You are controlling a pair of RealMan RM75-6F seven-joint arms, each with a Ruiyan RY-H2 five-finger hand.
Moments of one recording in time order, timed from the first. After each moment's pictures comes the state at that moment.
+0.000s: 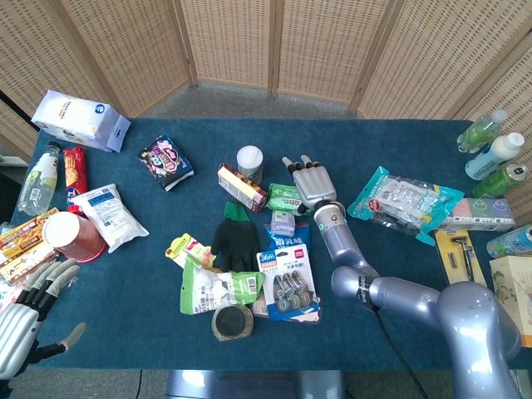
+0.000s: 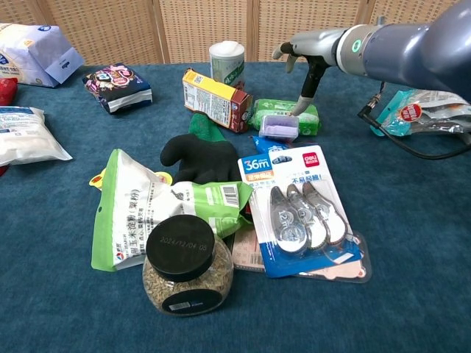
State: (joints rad) left arm 0.00 -0.99 0.15 -1.84 1.85 1.65 -0.20; right arm 1.17 -1.65 0.23 -1.14 -0.50 0.79 -0.58
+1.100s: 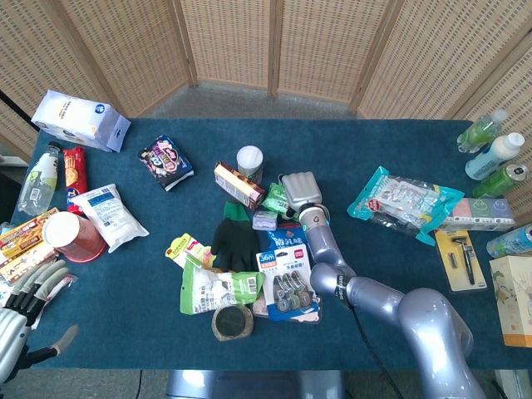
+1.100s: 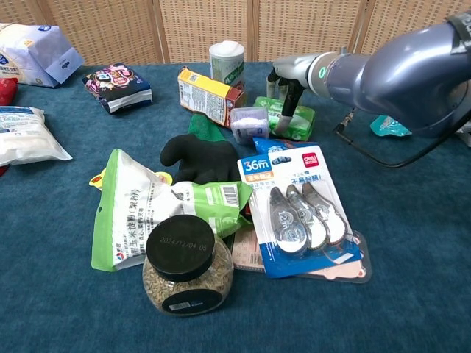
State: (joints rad) left arm 0.03 -0.99 0.15 -1.81 1.87 1.70 -0.23; right arm 1.21 -1.83 0.28 -0.89 -0.45 0.71 -0.63
